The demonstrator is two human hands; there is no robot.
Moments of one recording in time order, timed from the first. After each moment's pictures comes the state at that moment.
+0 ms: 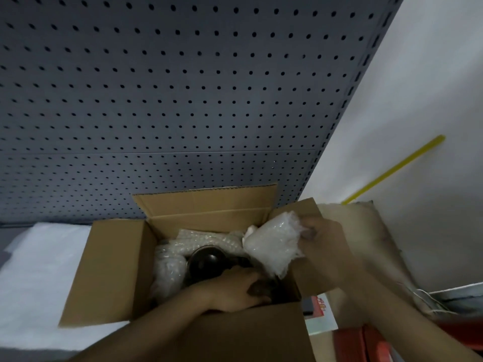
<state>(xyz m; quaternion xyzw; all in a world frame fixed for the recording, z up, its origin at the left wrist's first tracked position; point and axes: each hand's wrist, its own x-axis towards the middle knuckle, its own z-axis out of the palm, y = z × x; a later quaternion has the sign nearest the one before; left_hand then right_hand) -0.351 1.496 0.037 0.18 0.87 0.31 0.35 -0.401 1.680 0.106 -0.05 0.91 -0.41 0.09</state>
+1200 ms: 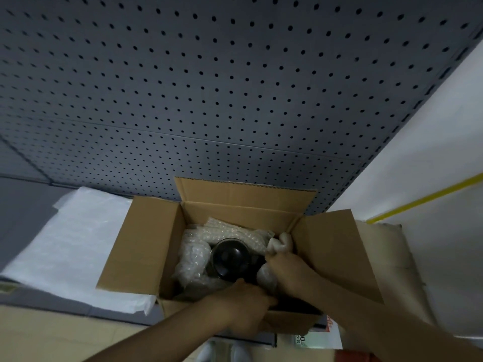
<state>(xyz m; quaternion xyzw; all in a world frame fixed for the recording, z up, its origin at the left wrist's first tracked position) -0.316 1.490 0.039 0.24 0.91 0.13 0.33 -0.396 1.609 0.029 -0.35 0.90 0.03 0.26</state>
